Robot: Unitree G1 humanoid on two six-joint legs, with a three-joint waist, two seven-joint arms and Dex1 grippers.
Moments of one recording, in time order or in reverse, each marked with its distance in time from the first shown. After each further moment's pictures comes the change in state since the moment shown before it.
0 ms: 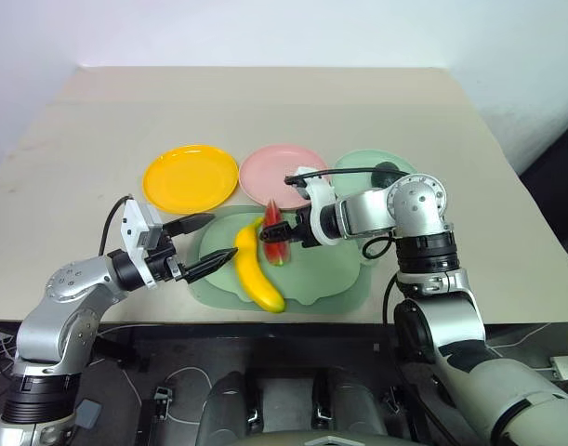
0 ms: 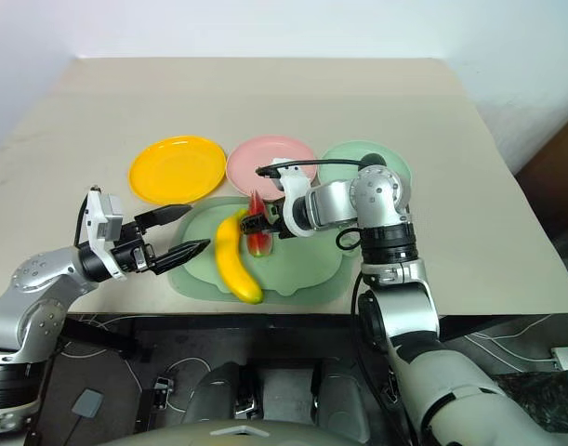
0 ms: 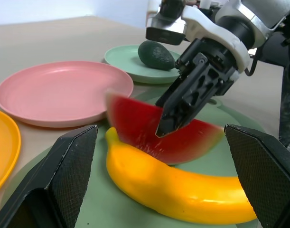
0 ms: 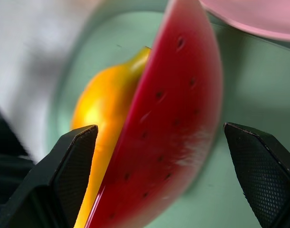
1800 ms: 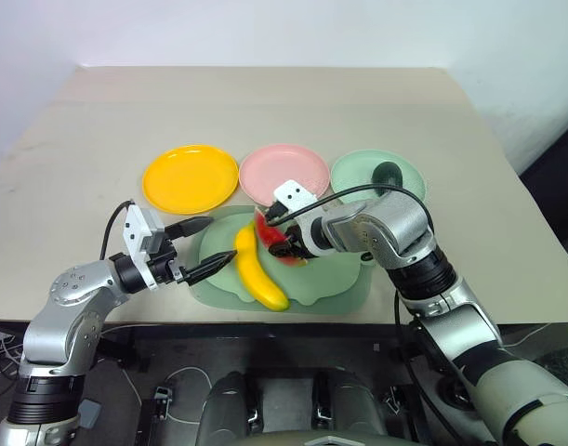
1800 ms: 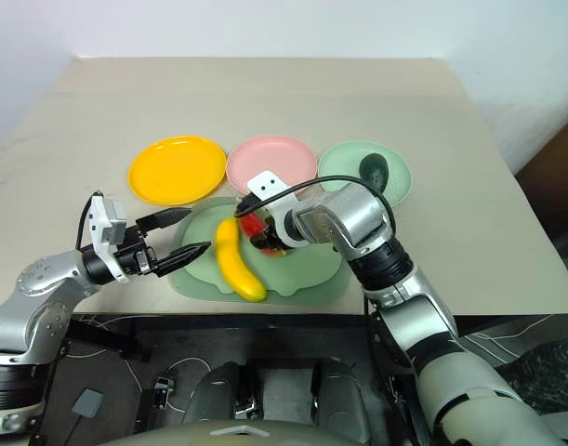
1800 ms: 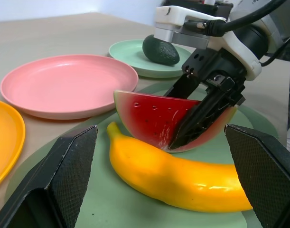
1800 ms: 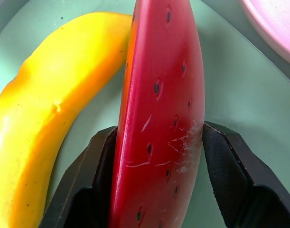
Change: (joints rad) left arm 0.008 -0.020 -0.010 0.035 0.040 -0.046 -0.009; right arm 0.034 -0.118 0.434 -0.230 -0.493 -0.152 0.512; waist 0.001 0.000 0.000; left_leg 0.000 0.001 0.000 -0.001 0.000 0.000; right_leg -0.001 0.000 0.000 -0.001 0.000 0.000
